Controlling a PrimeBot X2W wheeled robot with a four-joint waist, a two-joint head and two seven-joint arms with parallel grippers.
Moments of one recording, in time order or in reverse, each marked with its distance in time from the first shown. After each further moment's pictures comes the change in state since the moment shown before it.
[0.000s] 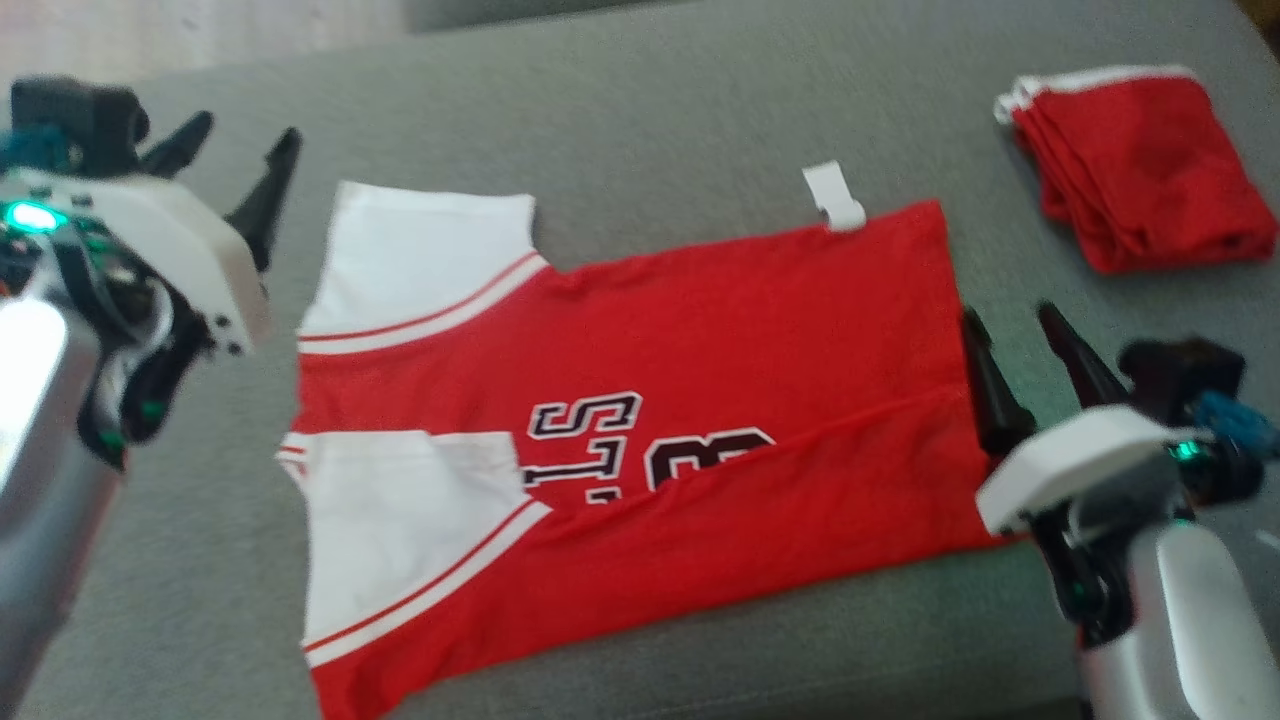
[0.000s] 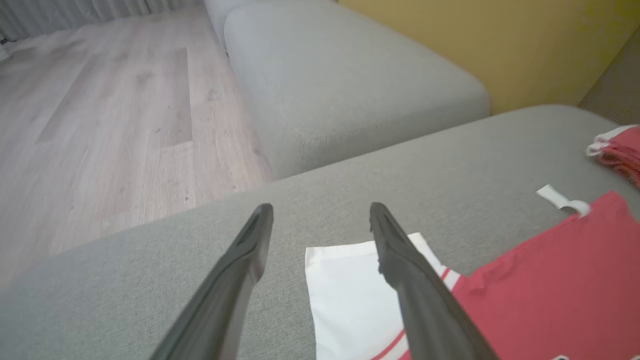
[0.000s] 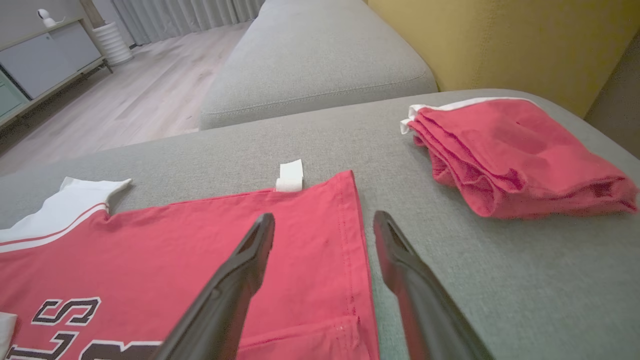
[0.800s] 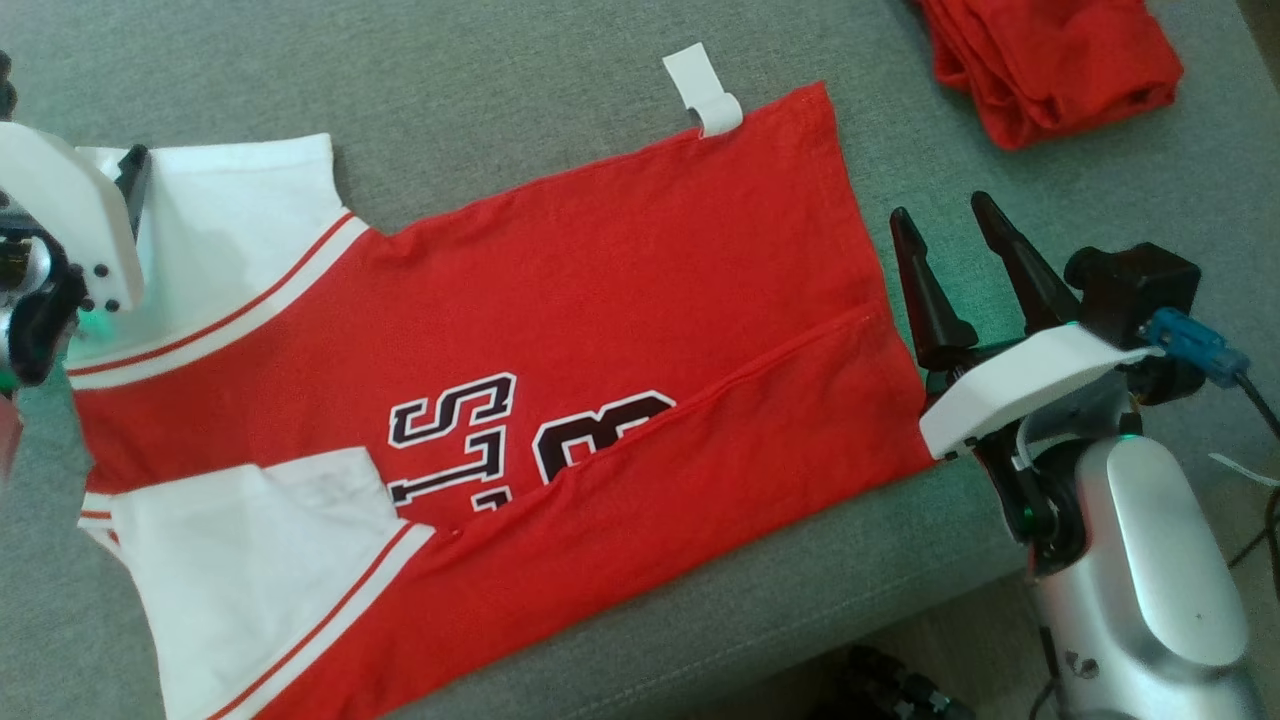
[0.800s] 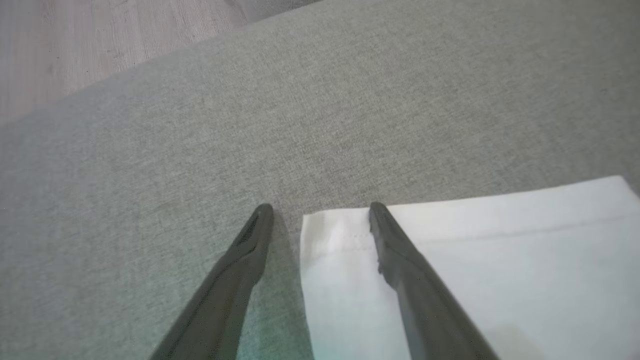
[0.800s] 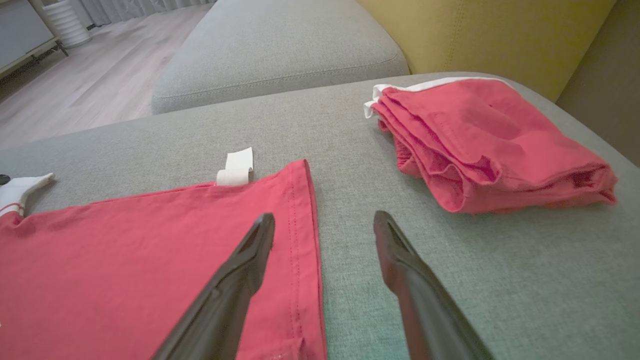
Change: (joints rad) left arm -0.168 0.030 -0.023 0.364 0.021 -0.012 0.153; right arm -0.171 -0.002 0.129 0.042 0.026 0.000 -0.068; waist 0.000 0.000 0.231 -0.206
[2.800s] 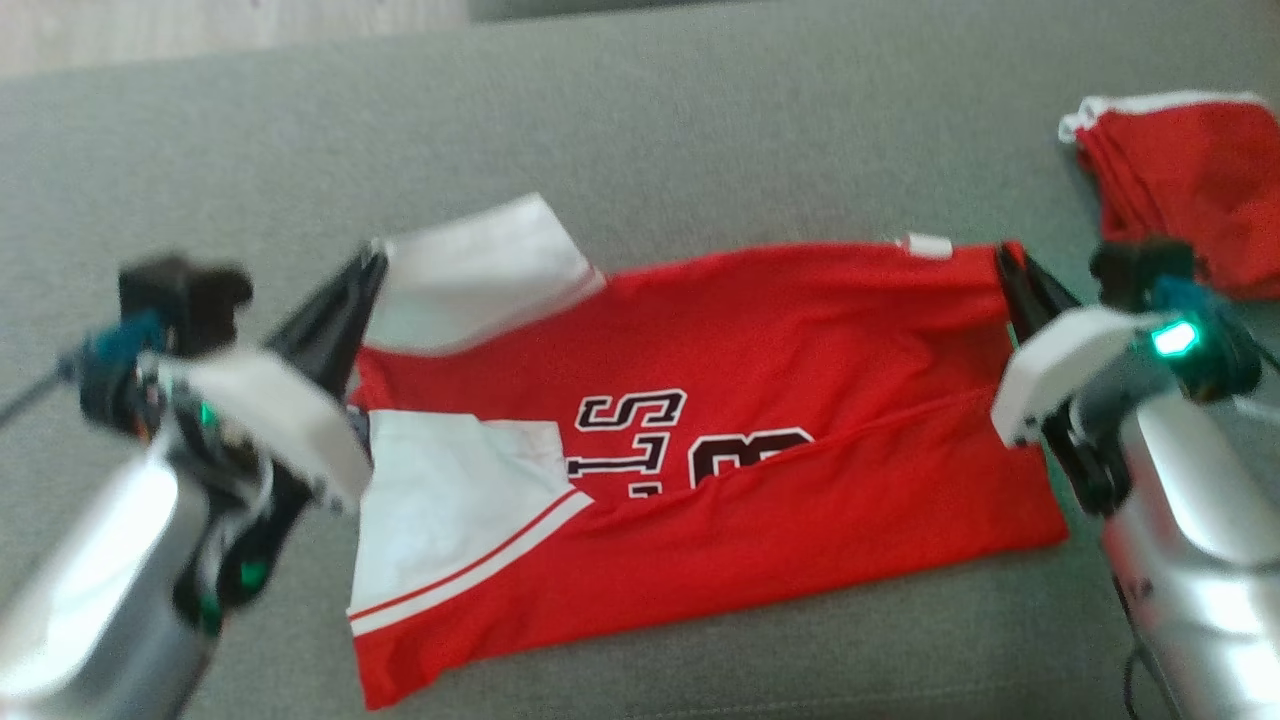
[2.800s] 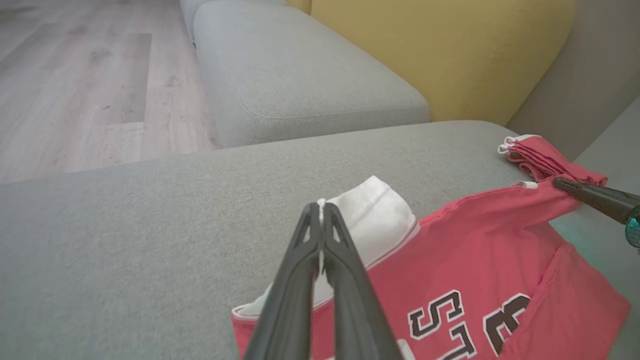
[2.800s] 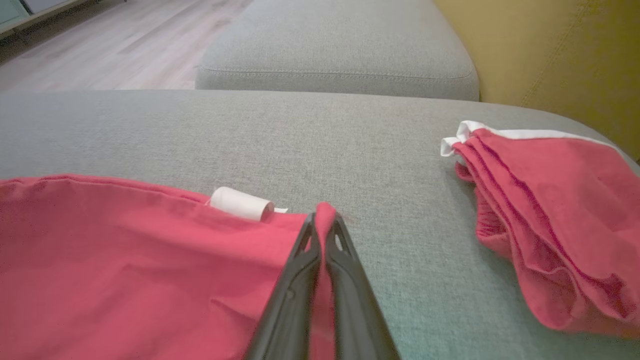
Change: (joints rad) left arm 0.382 -0.053 -0.021 -0.553 -0.098 0.021 -0.312; right arm -0.236 -0.178 0.088 0.575 0.019 0.000 -0.106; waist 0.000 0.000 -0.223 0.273
